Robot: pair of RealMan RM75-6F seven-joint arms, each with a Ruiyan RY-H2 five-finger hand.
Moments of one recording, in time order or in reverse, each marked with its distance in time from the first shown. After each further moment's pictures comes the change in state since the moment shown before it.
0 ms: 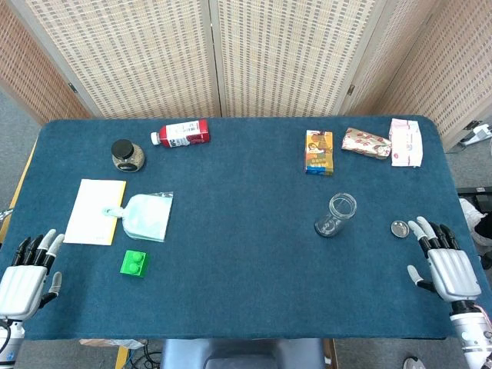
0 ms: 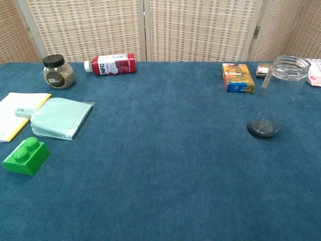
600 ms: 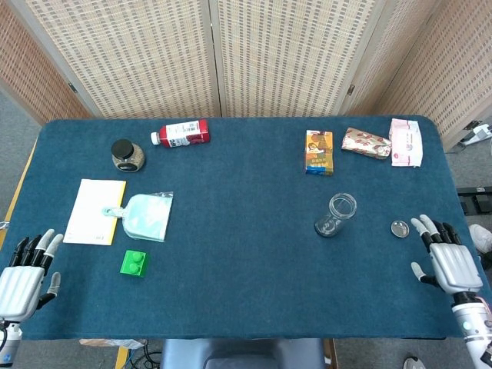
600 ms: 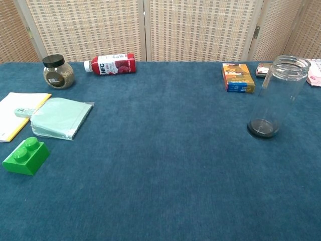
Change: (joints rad) left arm 0.007 0.012 0.003 -0.005 0.018 0.020 -0.028; right arm 0.050 0.044 0.025 -0.008 0.102 -0.119 -0.012
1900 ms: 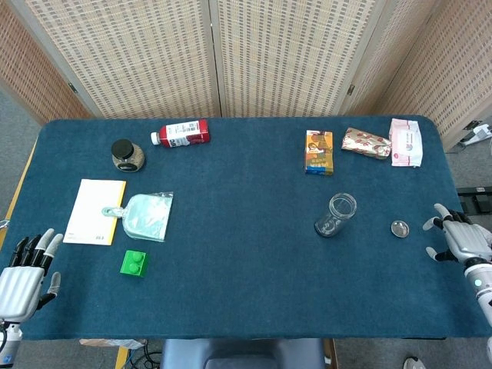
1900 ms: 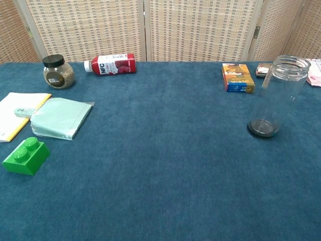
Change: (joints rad) left arm 0.004 0.000 -0.003 -0.008 0.005 0.011 0.009; right arm 0.195 -0.026 0.030 0.326 0.167 -0.423 0.204
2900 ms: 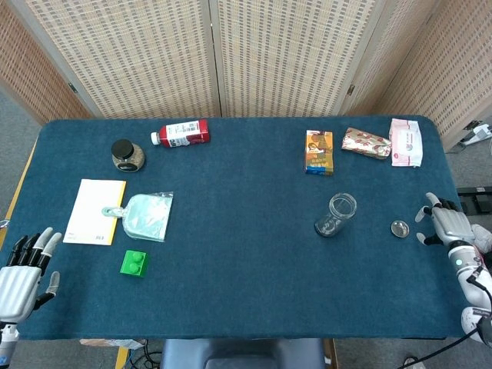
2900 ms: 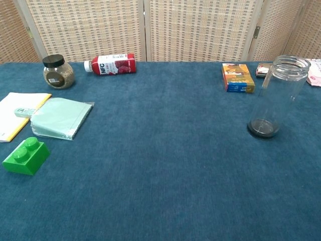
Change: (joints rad) left arm 0.002 0.020 0.002 0.005 0.028 0.019 -0.070; right arm 0.085 -0.208 0.031 0.297 0.032 -0.099 0.031
